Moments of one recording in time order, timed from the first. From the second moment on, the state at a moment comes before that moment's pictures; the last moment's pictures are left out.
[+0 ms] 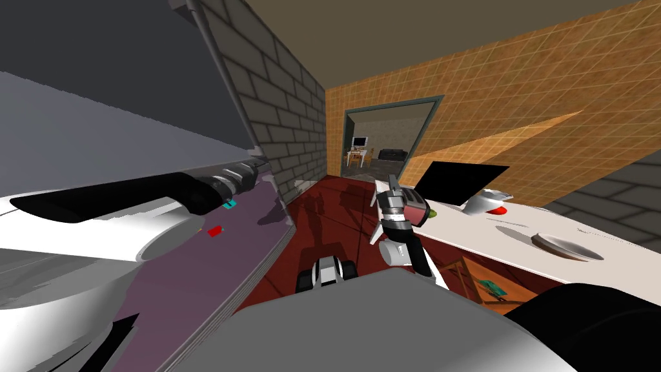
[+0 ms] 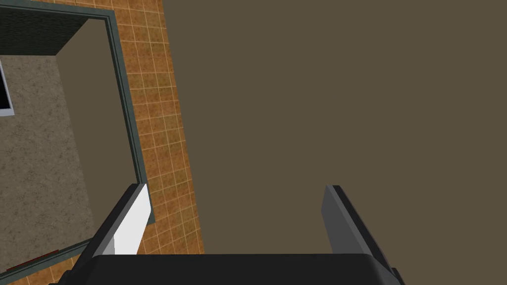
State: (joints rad) left arm -0.24 0.86 0.23 -2.50 0.49 1.19 0.01; right arm 0.46 -0.03 -0.03 -2.36 -0.03 -0.37 0.11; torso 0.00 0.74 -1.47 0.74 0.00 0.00
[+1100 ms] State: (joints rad) left arm -0.28 0.91 0.23 -2.46 0.49 1.17 -0.03; right arm 0.46 -0.03 -0.03 -2.36 -0.03 -0.37 0.11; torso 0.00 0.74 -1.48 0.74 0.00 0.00
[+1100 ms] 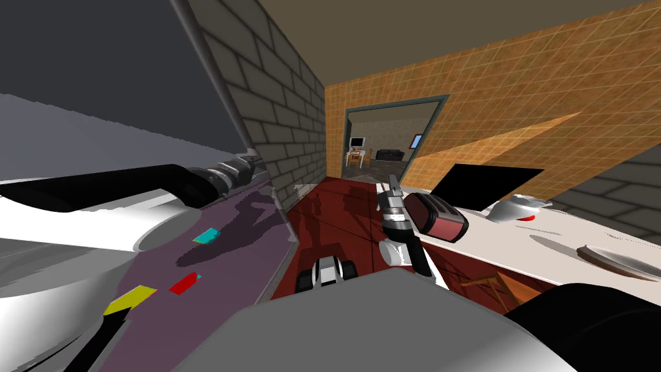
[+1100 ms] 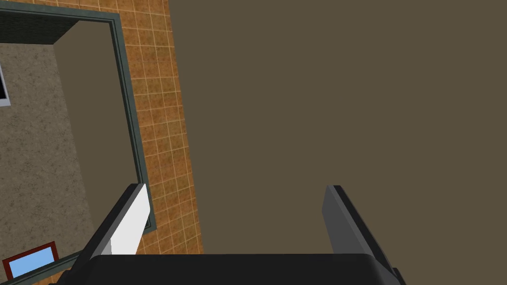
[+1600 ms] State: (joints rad) left arm -0.31 0.96 0.24 -2.52 0.51 1.20 -0.05; right arm 0.46 -0.03 -0.03 -2.36 -0.03 -0.37 0.11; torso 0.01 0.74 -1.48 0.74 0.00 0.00
